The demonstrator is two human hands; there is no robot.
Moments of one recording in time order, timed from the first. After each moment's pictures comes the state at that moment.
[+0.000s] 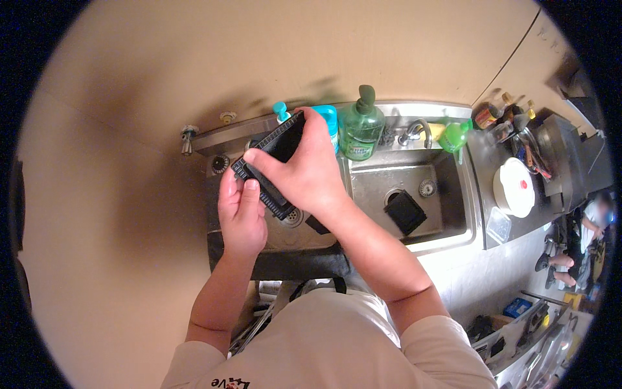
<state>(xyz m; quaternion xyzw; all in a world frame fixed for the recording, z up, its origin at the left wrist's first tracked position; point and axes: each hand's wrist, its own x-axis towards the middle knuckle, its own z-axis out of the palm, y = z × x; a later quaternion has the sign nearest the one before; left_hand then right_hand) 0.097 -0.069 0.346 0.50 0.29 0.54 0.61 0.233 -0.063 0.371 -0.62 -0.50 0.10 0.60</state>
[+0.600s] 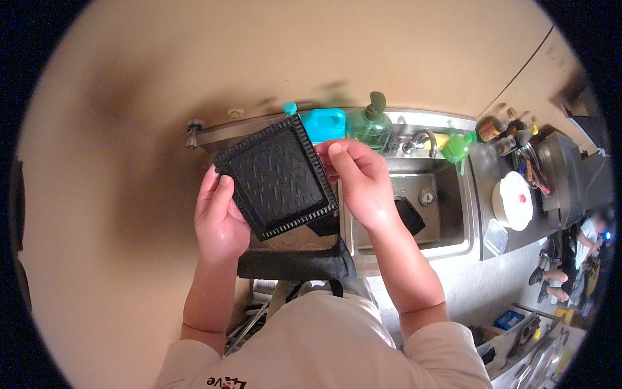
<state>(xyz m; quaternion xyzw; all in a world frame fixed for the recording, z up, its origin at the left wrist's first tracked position) 0.069 -0.071 0.384 0.36 0.23 0.57 0.70 0.274 -0.108 0.376 -0.49 -0.37 0.47 0.64</state>
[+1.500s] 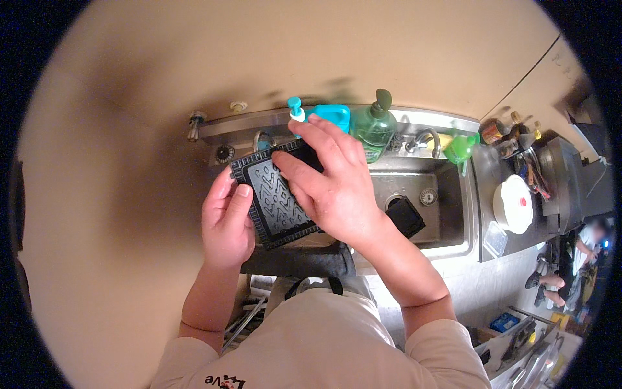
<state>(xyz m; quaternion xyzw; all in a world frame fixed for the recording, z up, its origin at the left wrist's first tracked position) 0.069 -0.083 0.381 0.49 0.26 0.50 0.66 0.250 -0.102 0.394 -0.50 -0.74 -0.09 0.44</state>
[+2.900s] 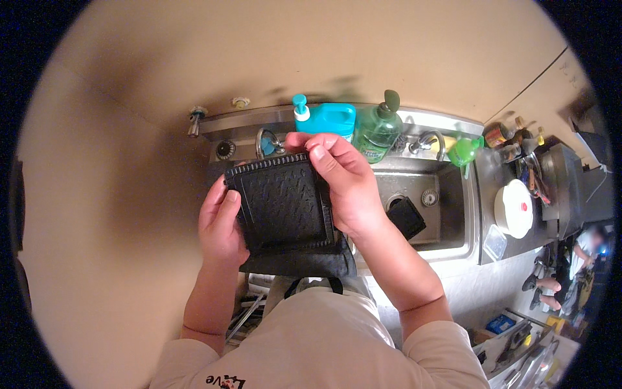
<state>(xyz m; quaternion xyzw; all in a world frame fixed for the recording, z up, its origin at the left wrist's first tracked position) 0.051 -0.081 0.371 0.38 0.31 0.52 0.69 0.236 -0.090 0.372 -0.25 -0.27 0.61 0.70</state>
